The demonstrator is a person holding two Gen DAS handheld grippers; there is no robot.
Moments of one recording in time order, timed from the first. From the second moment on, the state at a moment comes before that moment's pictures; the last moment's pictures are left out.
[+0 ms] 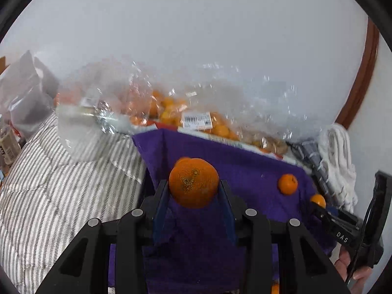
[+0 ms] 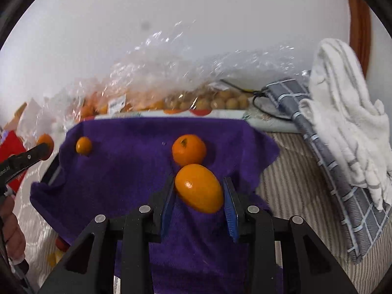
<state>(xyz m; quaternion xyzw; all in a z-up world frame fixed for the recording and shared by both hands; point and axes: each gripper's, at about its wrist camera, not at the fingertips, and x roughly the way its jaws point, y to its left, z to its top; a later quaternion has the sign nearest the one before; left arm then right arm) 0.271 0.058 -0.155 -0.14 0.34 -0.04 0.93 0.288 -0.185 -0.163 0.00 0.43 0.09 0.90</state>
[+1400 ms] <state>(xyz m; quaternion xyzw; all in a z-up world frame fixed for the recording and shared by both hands) 0.212 0.070 -0.123 -0.13 0.32 -0.05 0.94 0.203 -0.163 -0.114 -0.03 0.42 0.10 0.90</state>
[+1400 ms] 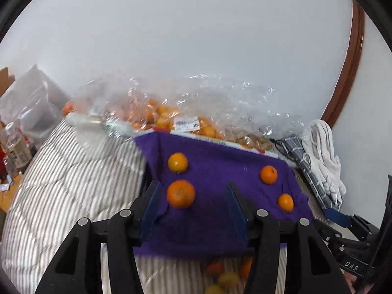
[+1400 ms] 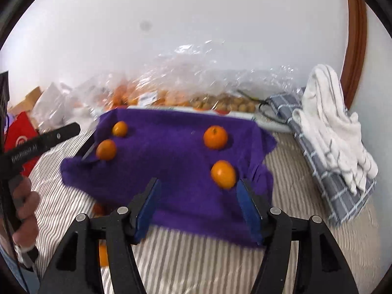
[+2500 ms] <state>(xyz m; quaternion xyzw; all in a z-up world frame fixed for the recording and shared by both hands) 0.120 0.111 -0.207 -0.08 0.42 -0.01 0.91 0.177 -0.099 -0.182 -0.03 0.48 0.16 0.86</state>
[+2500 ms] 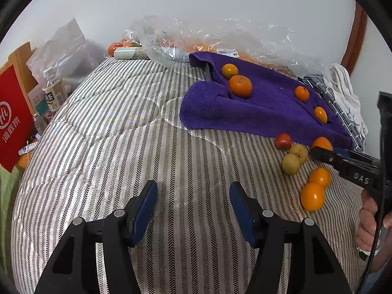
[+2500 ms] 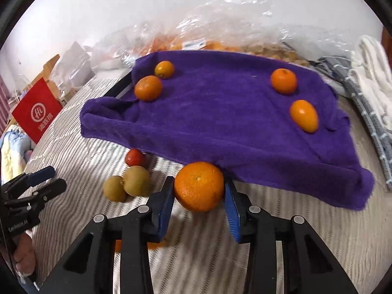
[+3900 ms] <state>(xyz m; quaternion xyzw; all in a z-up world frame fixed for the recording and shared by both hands) 0.113 0.024 -0.193 -0.09 0.41 -0.10 0.90 0.136 -0.217 -0.180 0.00 0.45 0.08 0.89</state>
